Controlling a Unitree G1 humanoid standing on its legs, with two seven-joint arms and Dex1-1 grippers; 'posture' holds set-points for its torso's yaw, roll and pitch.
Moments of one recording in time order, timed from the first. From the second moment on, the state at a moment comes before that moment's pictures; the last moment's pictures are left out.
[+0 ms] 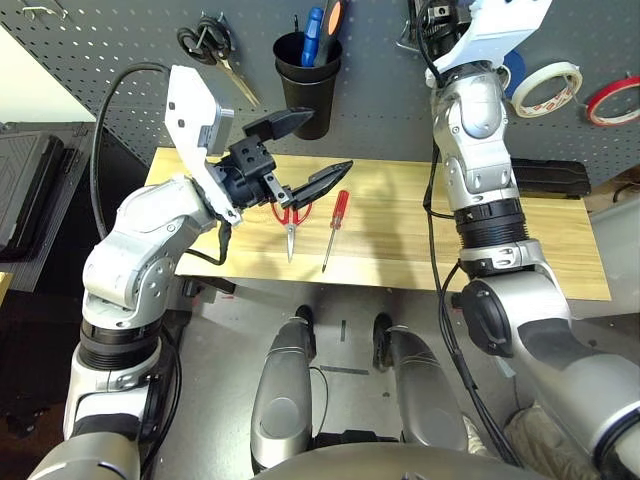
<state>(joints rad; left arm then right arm) -0.50 0.55 0.04 -0.47 -0.55 0.55 -0.67 -1.05 -0.07 -0.08 0.43 0.01 -0.30 -0.02</state>
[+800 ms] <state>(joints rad) -0.50 0.56 0.02 -0.46 -0.55 0.53 -0.67 -1.05 -0.06 -0.05 0.46 -0.03 -0.35 -0.05</state>
